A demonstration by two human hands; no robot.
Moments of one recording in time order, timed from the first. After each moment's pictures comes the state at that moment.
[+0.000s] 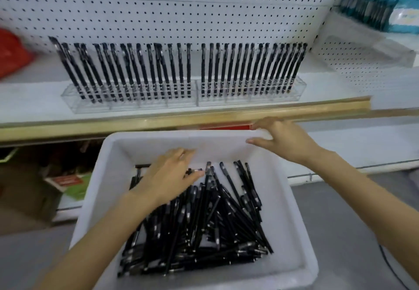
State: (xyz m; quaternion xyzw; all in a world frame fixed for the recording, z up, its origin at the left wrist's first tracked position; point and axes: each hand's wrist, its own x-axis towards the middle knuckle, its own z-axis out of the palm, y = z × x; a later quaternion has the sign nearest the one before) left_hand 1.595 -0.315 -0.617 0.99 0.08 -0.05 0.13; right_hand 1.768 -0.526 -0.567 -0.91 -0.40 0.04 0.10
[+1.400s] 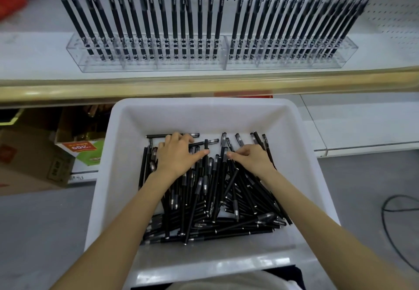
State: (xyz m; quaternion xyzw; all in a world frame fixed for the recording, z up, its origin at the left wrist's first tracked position) left_hand 1.599 -0.267 -0.734 0.94 0.26 -0.05 0.22; right_hand 1.703 -0.454 -0.729 -0.89 -0.10 0.29 0.33
